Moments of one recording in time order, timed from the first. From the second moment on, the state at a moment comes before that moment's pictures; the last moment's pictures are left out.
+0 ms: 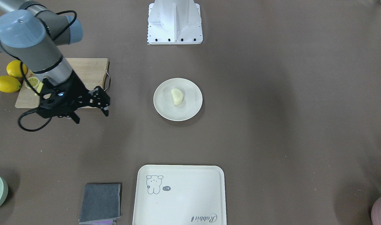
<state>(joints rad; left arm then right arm) -1.48 -1.87 -1.43 -2.08 -2.38 -0.48 0.93 -1.17 1.78 -1.34 2.07 0.81</state>
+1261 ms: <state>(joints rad) -1.68 -1.87 -1.36 -1.75 -2.39 -0.22 1.36 -1.40 1.77 -1.61 2.22 0.19</state>
